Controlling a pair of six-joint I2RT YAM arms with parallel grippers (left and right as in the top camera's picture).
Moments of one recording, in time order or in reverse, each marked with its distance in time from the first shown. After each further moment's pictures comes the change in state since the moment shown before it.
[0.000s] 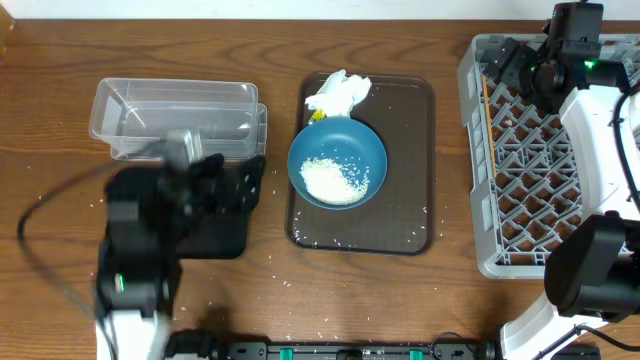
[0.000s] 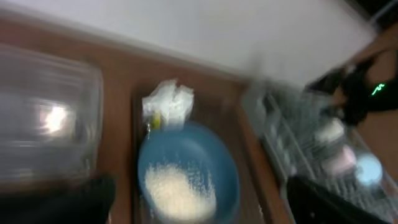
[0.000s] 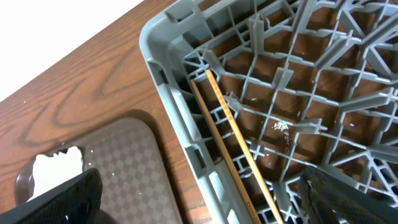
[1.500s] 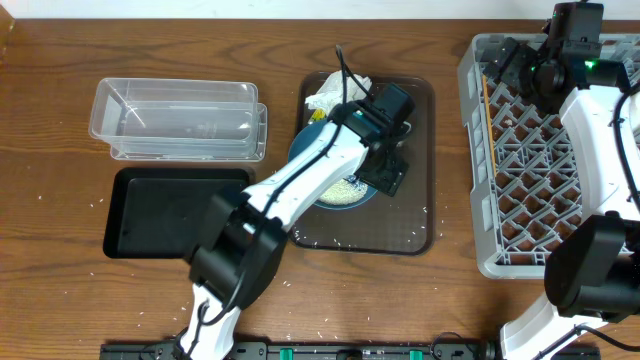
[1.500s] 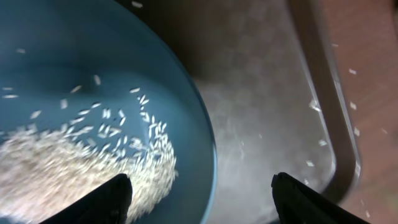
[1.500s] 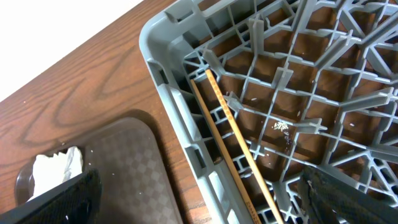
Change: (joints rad) left arm -0.708 1.232 0.899 -0.517 -0.404 0.164; right arm 0.000 0.000 0.000 0.000 0.000 0.000
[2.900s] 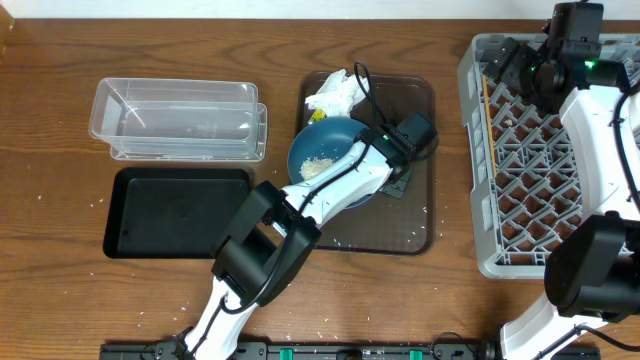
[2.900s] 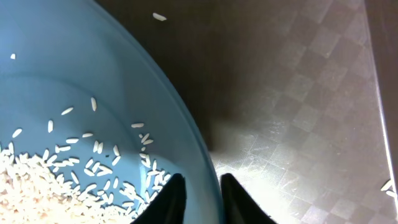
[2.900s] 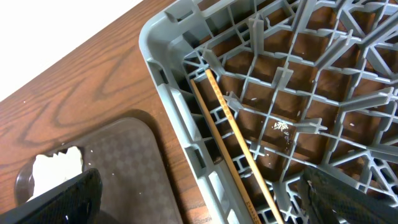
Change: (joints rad) left arm -0.091 0.084 -0.045 0.145 -0.248 -0.186; right arm 0.000 0.000 0.000 0.000 0.000 0.000
